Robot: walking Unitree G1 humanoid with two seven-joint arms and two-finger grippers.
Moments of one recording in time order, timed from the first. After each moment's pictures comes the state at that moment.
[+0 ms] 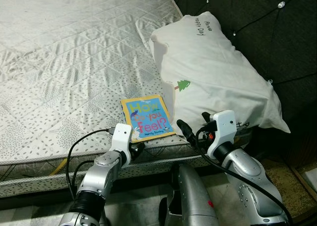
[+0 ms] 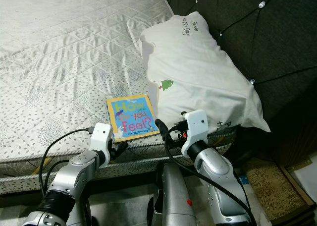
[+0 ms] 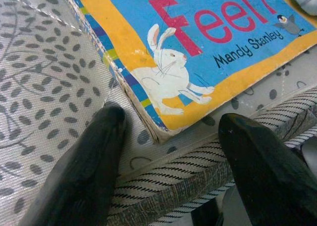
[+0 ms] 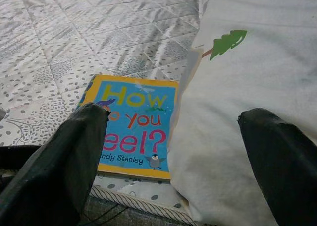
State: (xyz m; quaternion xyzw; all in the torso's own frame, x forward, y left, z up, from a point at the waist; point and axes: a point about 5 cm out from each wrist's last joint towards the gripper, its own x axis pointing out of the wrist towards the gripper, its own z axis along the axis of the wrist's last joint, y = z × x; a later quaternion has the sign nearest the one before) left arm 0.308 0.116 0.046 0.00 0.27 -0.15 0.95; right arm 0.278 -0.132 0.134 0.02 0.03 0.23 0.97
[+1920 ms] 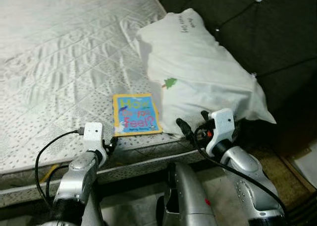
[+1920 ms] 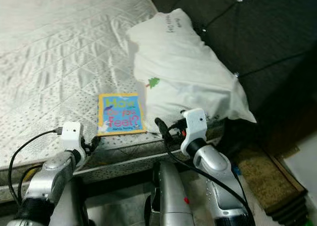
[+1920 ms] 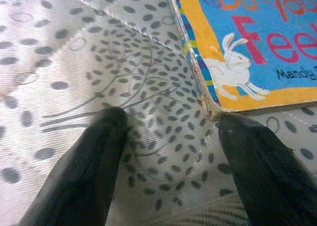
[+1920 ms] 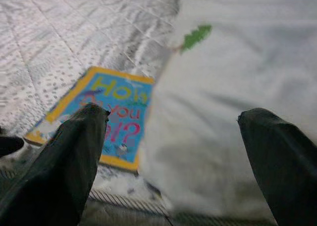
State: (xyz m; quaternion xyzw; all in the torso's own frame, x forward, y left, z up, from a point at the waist) left arm 0.302 0.178 0.055 -0.01 0.22 -0.03 0.98; right arm 0.289 -0.130 0.132 0.01 0.03 0.23 0.97
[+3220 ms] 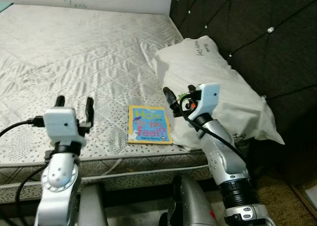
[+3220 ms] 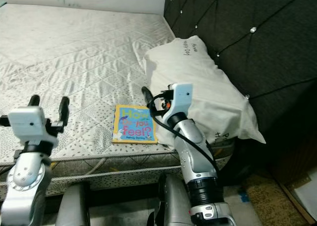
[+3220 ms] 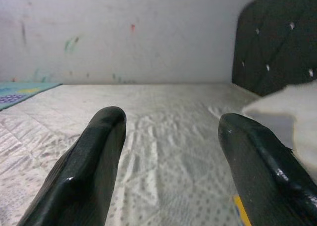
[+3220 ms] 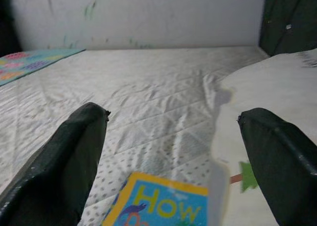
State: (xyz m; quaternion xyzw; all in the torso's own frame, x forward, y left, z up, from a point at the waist) left arm 0.261 0.191 0.166 0.05 -0.15 0.07 0.98; right arm 0.339 -0.091 0.164 0.11 -0.05 0.20 0.97
